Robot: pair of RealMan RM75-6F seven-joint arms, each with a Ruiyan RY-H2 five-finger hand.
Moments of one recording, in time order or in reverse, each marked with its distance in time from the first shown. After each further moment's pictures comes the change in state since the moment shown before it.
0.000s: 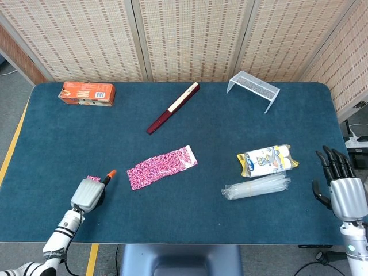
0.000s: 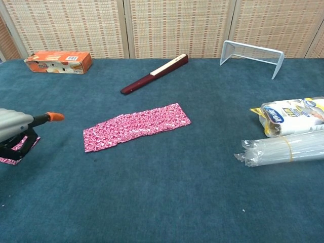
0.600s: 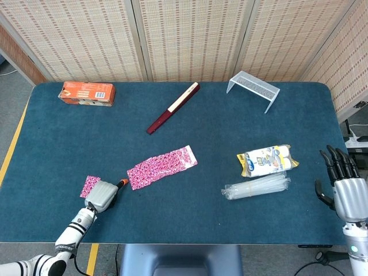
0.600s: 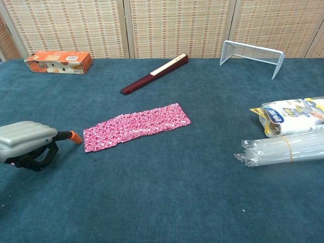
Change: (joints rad) left arm -0.061 -0.054 0.002 0.040 -0.053 -0.118 0.025; right arm -0.007 0.003 0.006 0.002 -0.003 0.022 0.018
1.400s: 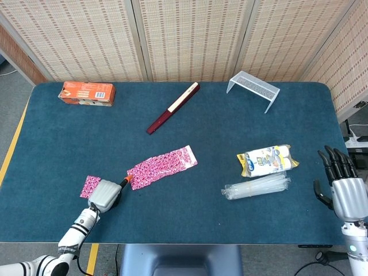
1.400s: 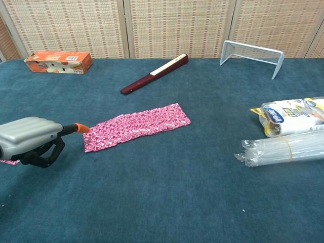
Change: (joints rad) left arm -0.001 -0.024 -0.003 -0.008 0.048 0.049 -0.029; right arm 0.004 -0.002 -0.003 0.002 0.000 -0.012 -0.009
